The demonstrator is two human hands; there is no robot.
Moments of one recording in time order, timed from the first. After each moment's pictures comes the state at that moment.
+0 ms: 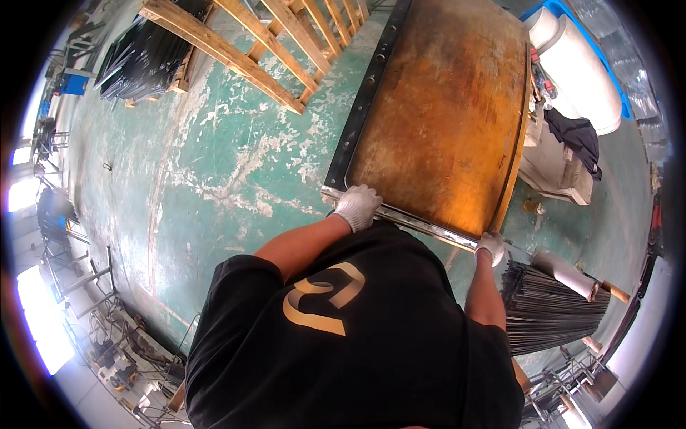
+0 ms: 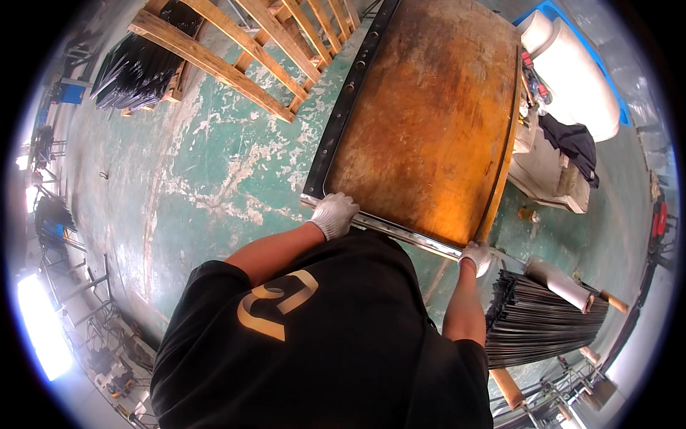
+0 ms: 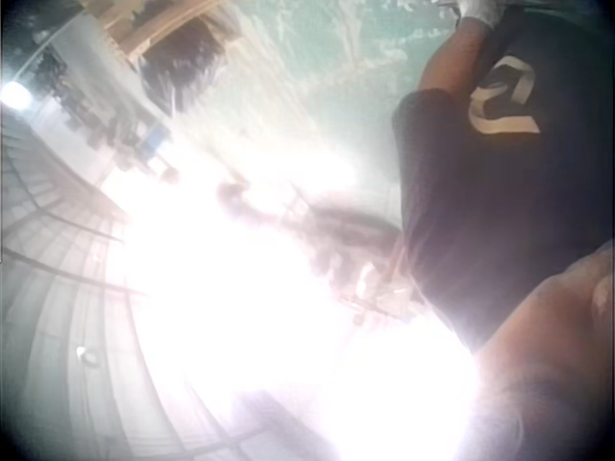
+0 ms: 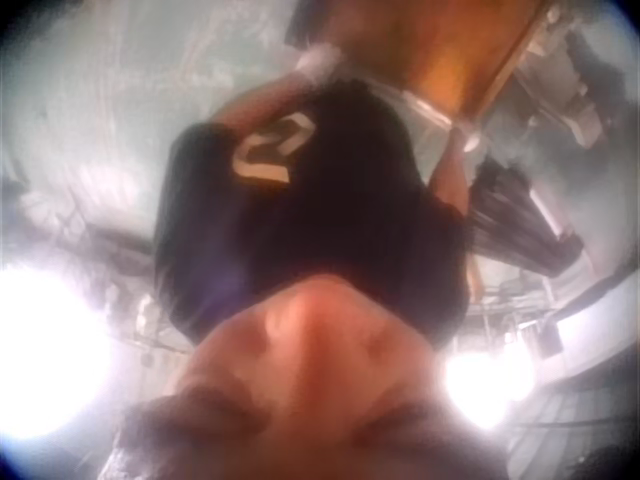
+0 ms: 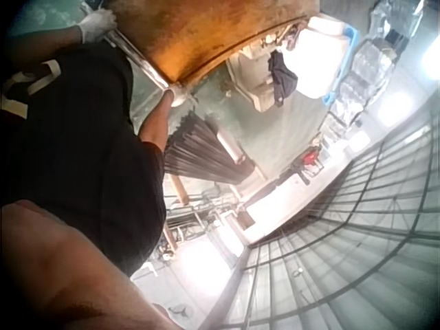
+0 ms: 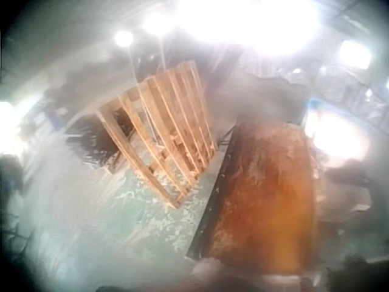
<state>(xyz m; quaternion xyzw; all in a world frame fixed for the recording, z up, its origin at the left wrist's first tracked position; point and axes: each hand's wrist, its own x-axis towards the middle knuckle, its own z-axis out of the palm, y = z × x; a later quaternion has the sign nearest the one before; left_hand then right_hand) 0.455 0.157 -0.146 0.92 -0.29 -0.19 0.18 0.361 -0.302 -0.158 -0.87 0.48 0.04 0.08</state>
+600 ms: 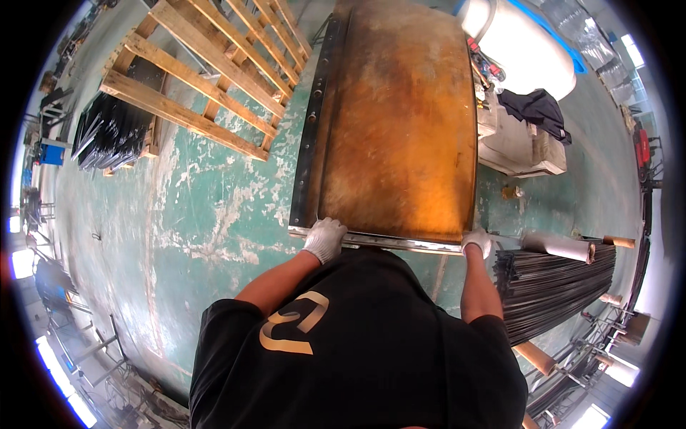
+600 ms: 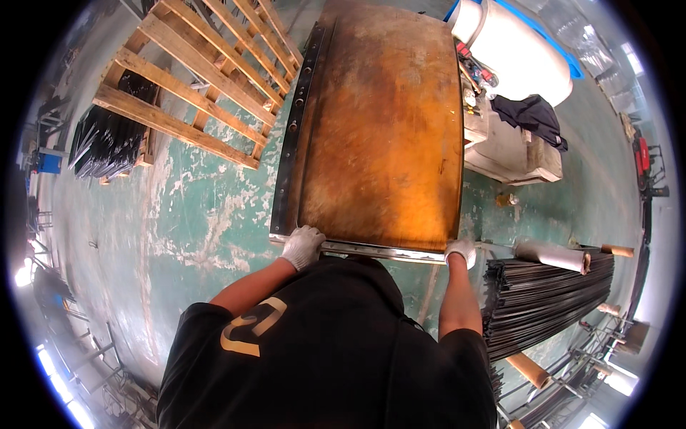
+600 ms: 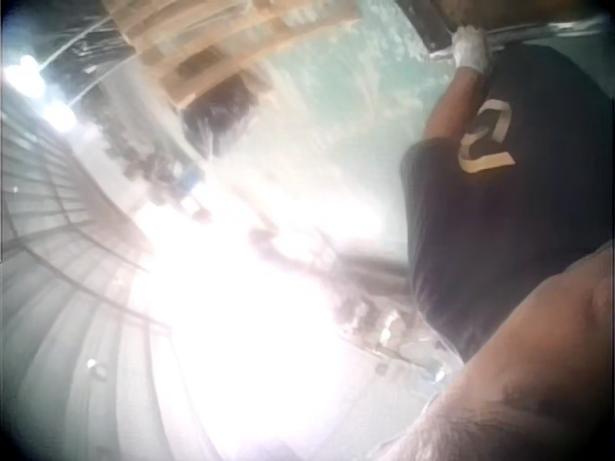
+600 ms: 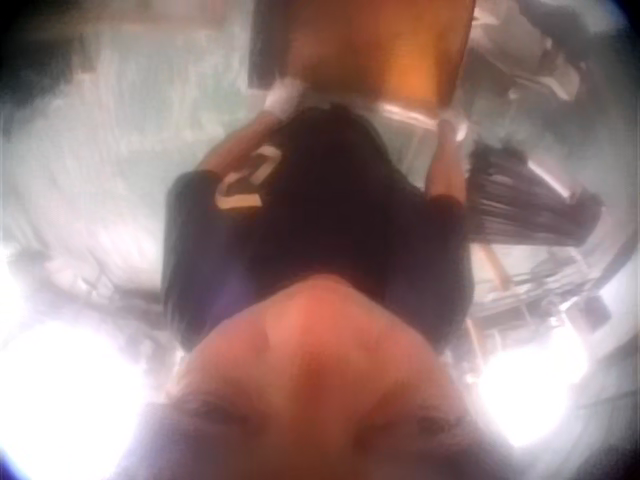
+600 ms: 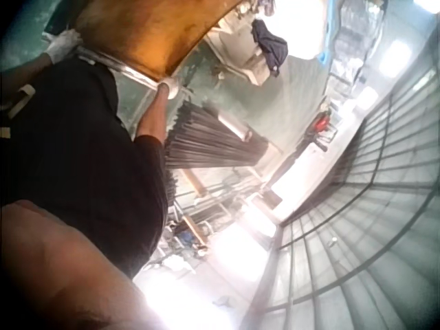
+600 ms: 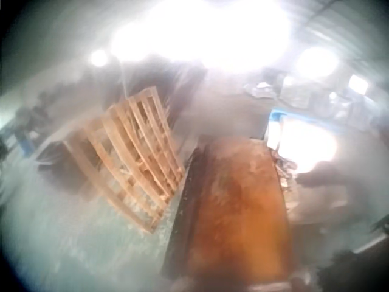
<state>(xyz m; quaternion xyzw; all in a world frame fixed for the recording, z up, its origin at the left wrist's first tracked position) 0.453 0.147 -0.151 0.92 -0.31 -0.15 0.17 0.382 -0.349 -0.140 -0.83 0.52 0.21 0.04</state>
